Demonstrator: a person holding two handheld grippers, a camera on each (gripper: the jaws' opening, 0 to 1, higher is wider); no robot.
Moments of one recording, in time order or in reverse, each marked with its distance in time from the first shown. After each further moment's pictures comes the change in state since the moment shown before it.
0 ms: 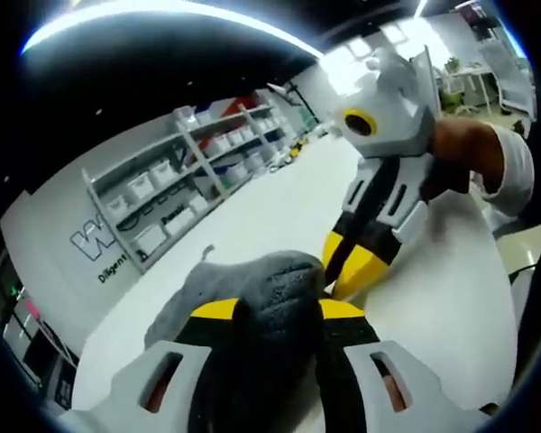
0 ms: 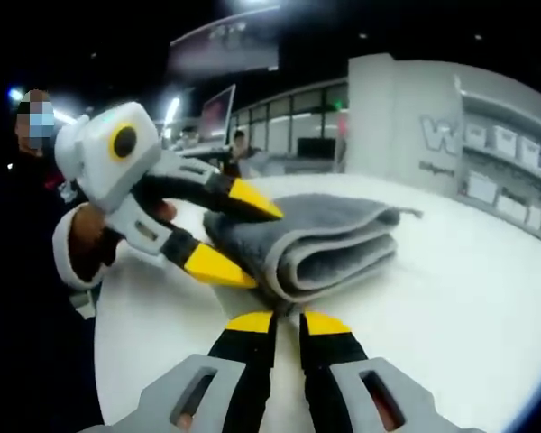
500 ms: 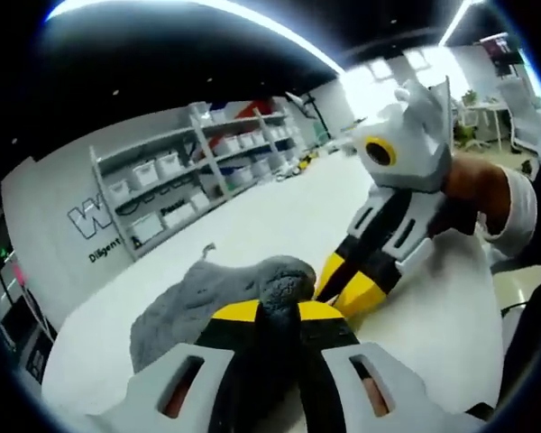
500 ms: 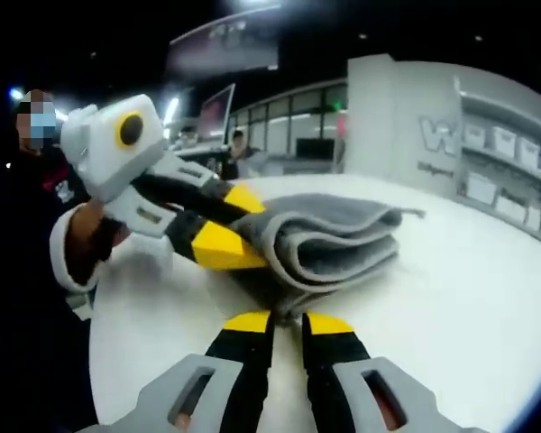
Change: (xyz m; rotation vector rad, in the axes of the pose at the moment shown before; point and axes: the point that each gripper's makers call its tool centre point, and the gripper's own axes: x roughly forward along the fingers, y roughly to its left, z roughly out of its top) left arm 0.002 0.004 0.004 -0.154 -0.045 -0.006; right arm 0.005 -0.001 0.000 -0.002 -0.006 -0.009
